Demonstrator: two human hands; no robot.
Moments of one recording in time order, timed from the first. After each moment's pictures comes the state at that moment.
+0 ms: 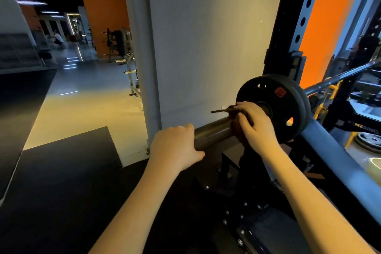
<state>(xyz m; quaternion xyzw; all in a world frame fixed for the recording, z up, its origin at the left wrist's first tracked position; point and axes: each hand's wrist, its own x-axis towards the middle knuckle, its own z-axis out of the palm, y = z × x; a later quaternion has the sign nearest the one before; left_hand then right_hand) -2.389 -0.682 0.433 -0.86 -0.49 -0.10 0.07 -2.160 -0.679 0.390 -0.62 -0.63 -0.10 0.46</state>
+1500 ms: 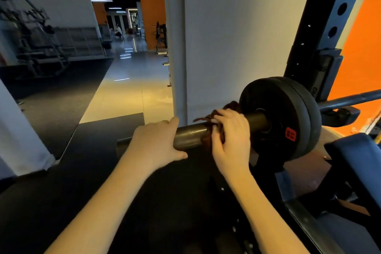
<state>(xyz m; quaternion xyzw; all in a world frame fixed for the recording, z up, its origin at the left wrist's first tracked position) -2.346 -0.685 0.434 -0.80 -0.60 -0.06 0.07 -2.170 -0.677 0.372 -0.51 -0.66 -0.09 0.54</state>
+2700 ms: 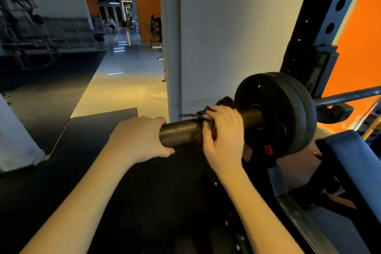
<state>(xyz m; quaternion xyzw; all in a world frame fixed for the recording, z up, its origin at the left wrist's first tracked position) -2.361 -0.681 0.436 -0.79 -0.61 -0.05 0.01 -2.172 -0.676 0.375 -0.50 -0.68 -0.12 0.53</state>
